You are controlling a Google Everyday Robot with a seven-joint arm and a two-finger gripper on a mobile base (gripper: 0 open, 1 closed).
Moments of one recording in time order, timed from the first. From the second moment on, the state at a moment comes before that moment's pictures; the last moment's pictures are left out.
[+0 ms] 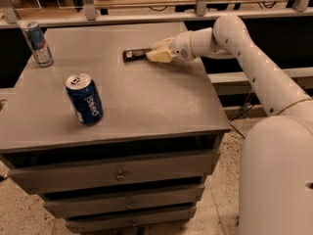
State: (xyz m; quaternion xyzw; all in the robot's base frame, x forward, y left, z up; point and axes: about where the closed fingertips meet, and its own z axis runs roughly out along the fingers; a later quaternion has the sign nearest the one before) arm 0.790 -0.004 0.829 -0.50 0.66 0.29 0.47
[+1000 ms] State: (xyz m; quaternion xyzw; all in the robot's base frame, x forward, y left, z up) arm 0.790 -0.004 0.829 -0.50 0.66 0.29 0.47
